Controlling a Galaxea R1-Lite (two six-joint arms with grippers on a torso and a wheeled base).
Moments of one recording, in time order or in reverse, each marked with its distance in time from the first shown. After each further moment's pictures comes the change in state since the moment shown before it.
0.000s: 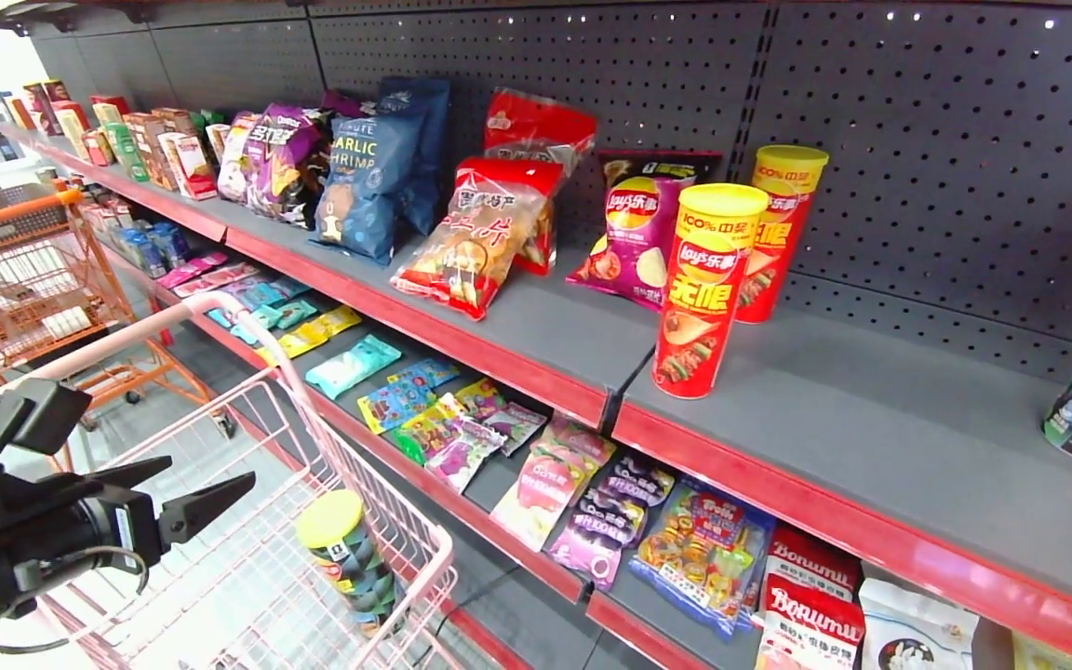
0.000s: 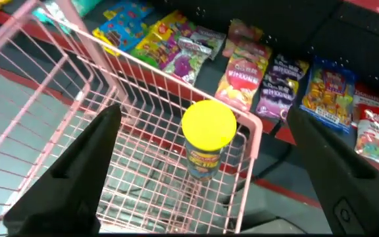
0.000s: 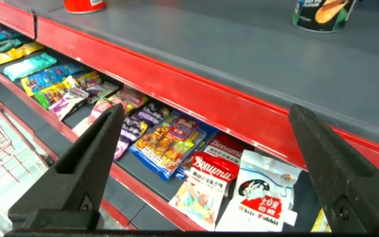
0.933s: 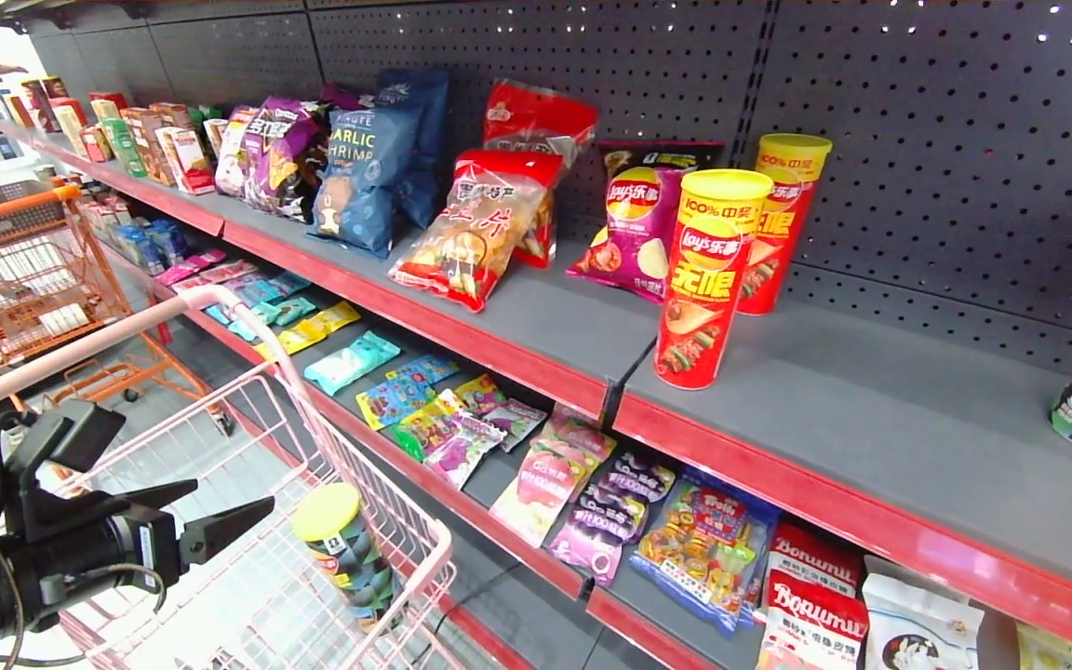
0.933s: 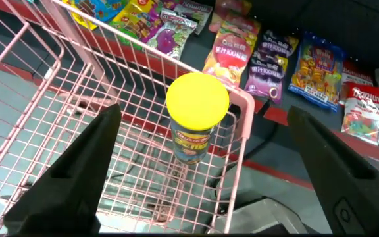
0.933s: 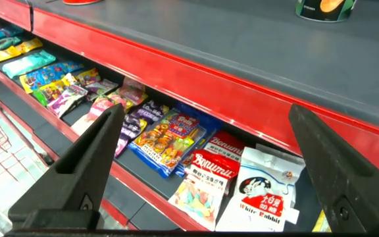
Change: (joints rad) left arm -0.018 0.067 0.024 -0.007 -0.032 0.000; right arm 0.000 0.000 0.000 -0.001 0.001 -0.001
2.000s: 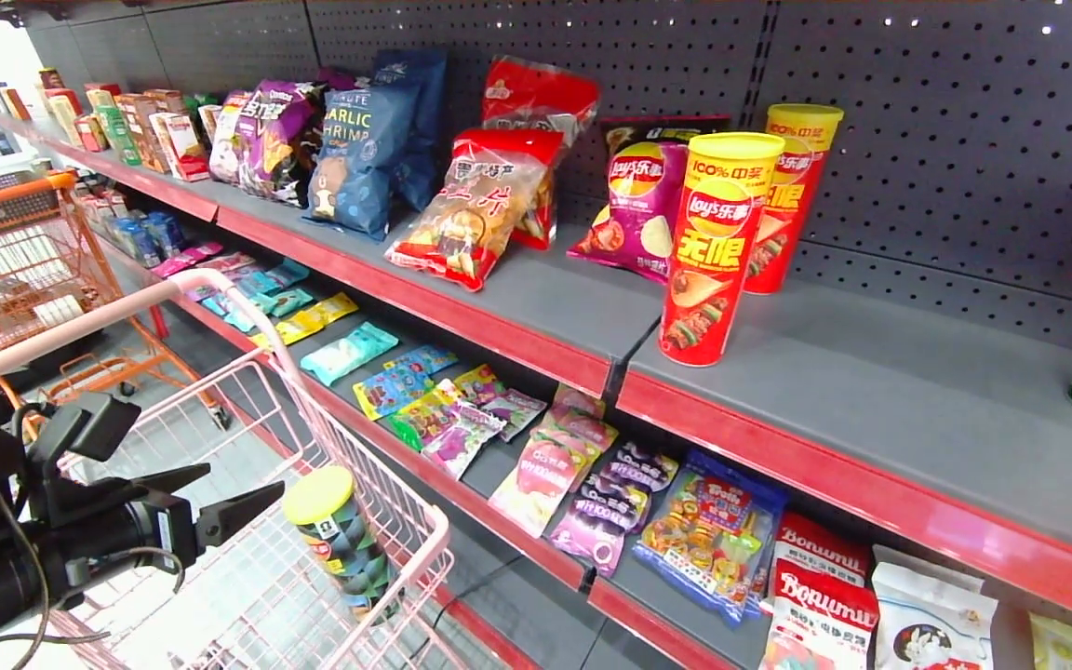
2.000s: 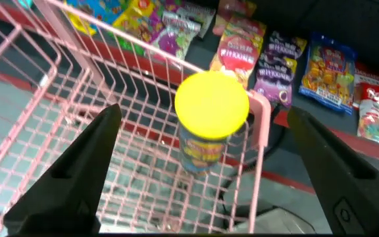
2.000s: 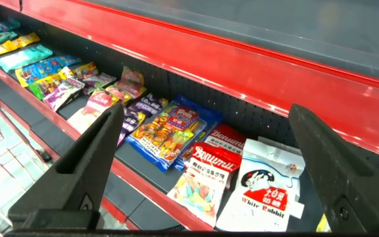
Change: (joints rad) left arm -0.001 0.119 0.022 -0.213 -0.010 0.002; right arm 0.000 0.000 0.000 0.000 0.000 0.000
